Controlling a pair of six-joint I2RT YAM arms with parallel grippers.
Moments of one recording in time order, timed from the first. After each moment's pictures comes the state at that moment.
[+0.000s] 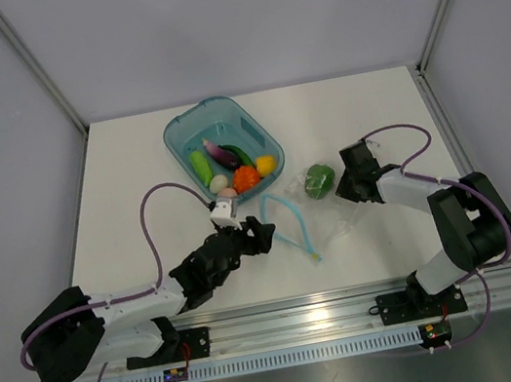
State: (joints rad) left arm -1.01 1.13 0.34 0.52 -0.40 -0.56; right arm 0.32 1.52 0.73 -0.16 0.16 0.79
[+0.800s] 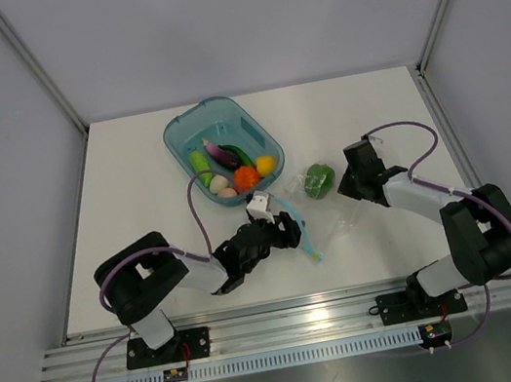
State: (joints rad) left arm -1.03 1.69 0.49 0.94 -0.28 -0.51; right arm 0.32 1.43 0.72 -0.15 0.16 0.77
